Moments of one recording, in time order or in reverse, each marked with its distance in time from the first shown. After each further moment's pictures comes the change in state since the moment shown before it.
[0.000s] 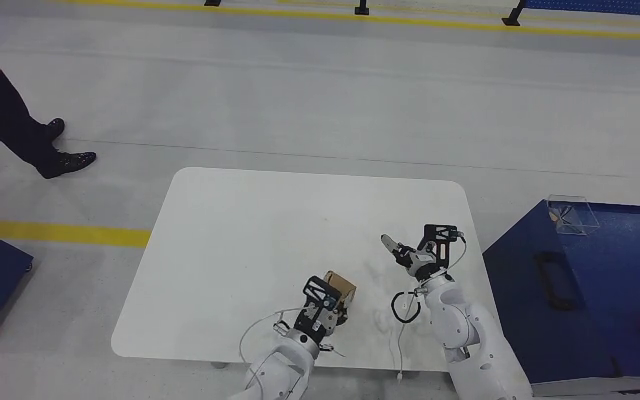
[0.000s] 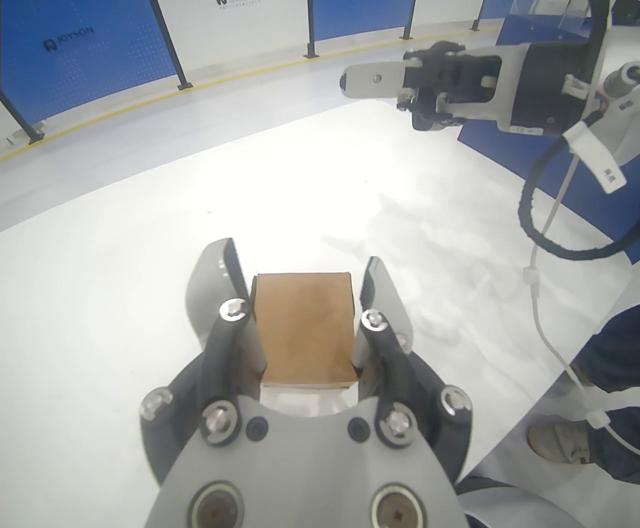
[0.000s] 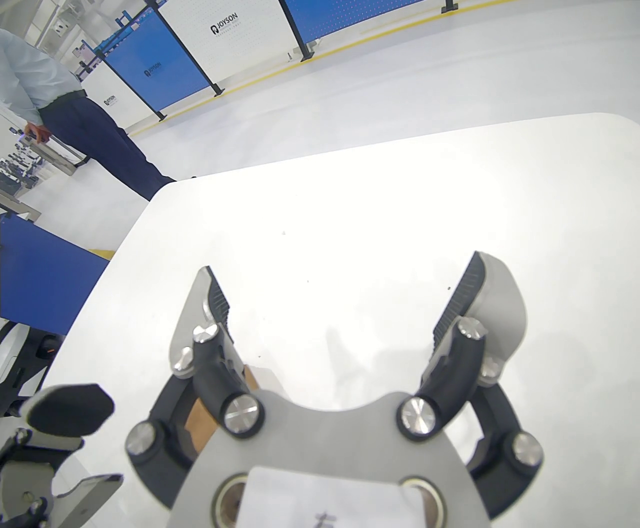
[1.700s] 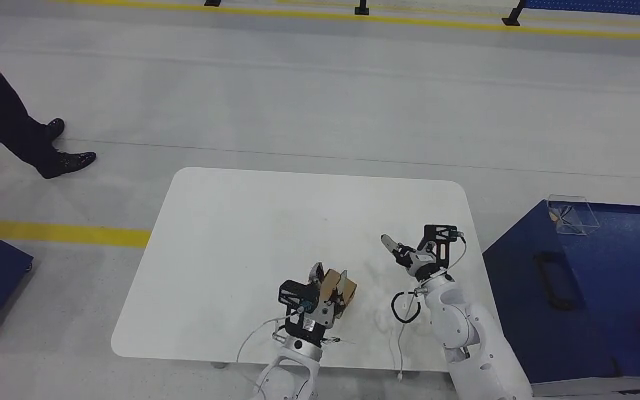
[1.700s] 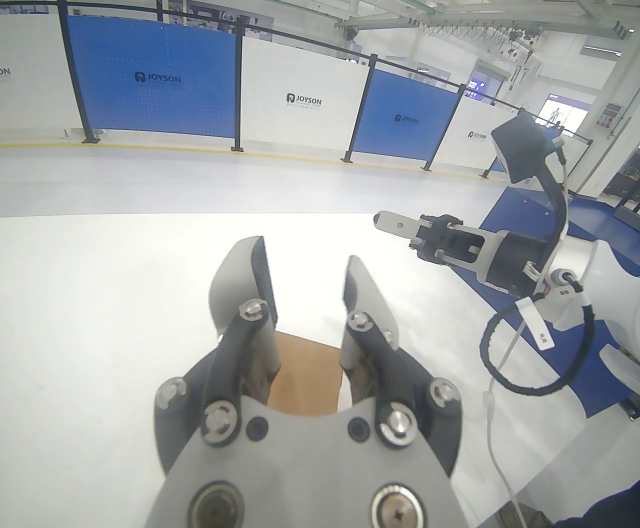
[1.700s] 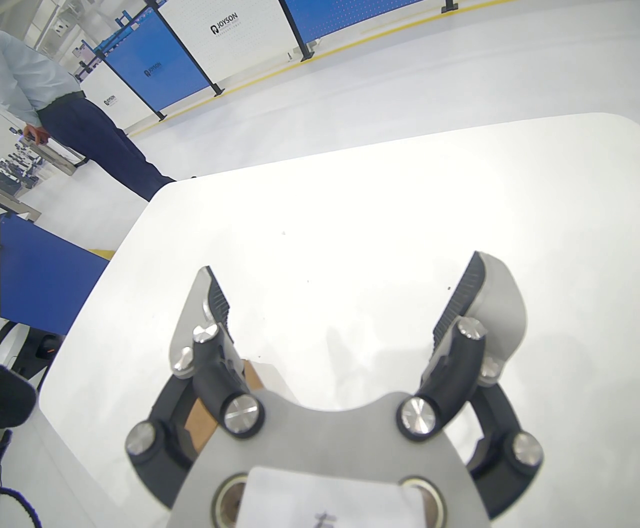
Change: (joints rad) left arm 0.082 -0.069 -0.039 -0.011 -0.146 0.117 0.369; right arm 0.000 0.000 0.000 0.000 0.000 0.000 0.000
